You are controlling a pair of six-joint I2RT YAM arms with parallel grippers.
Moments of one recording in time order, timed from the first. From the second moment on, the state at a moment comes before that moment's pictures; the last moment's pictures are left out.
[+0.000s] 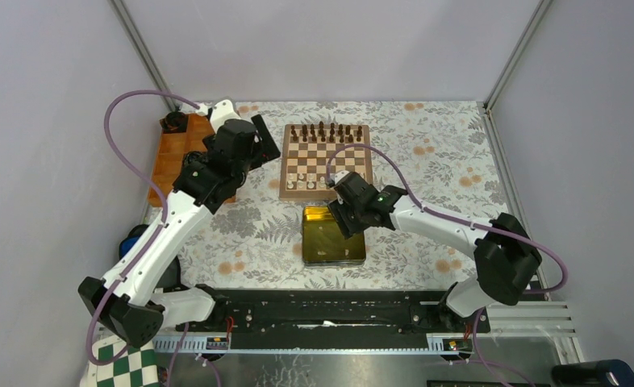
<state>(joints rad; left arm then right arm) -0.51 1.21 1.32 -0.65 -0.48 -0.66 0.85 1.52 1.04 -0.58 0.09 0.24</state>
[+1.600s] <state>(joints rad) -0.51 1.17 1.30 -0.65 -0.53 -0.64 0.80 1.68 1.07 -0.51 0.05 0.23</state>
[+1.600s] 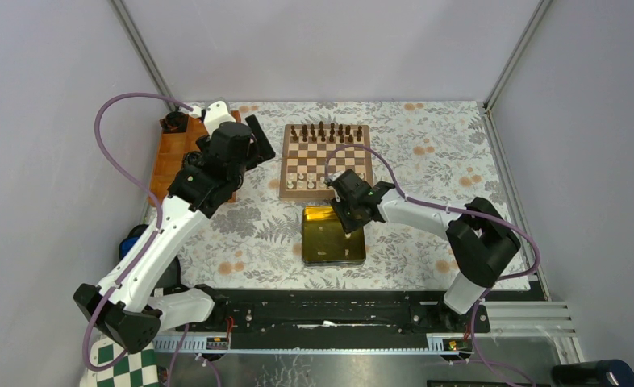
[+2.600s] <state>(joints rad) -0.51 1.18 1.29 -0.64 -0.53 -0.64 0.79 1.72 1.06 -0.50 -0.01 0.23</state>
